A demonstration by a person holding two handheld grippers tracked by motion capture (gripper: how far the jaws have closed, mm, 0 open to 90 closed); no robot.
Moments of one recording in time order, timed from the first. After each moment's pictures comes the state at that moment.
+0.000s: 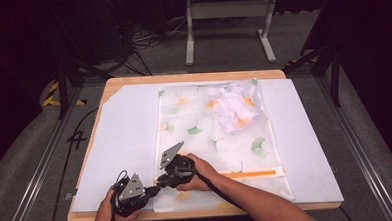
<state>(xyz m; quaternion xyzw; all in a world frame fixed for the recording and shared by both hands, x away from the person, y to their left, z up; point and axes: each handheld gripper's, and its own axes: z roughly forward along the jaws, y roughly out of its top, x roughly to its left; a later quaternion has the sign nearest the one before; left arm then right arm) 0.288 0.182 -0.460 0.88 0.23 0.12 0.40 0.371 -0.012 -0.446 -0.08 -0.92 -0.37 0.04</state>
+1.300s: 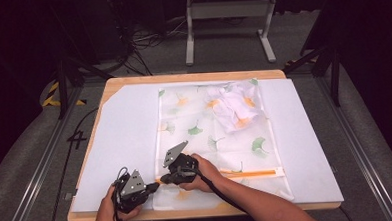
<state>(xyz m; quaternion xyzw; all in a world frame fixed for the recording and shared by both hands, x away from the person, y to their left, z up) 0.296 0.179 -0.459 0.88 0.25 0.13 0.38 0.369 -0.022 -0.441 -0.11 -0.93 -0.36 0.02</state>
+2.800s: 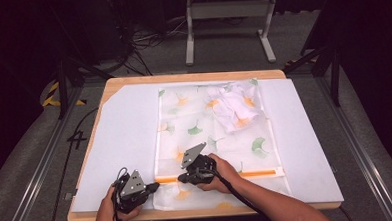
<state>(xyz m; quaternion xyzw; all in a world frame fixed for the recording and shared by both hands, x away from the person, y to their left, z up) 0.295 0.180 -0.460 0.88 0.25 0.13 0.39 0.361 -0.068 -0.437 -0.11 -0.93 -0.34 -0.01</state>
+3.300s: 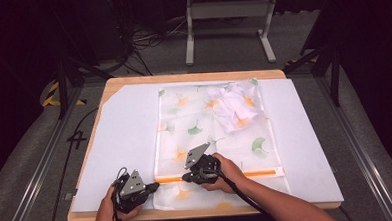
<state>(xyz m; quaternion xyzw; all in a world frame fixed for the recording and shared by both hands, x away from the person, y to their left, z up) 0.296 0.181 -0.460 0.88 0.25 0.12 0.39 0.358 -0.078 -0.430 -0.11 -0.94 -0.33 -0.02</state>
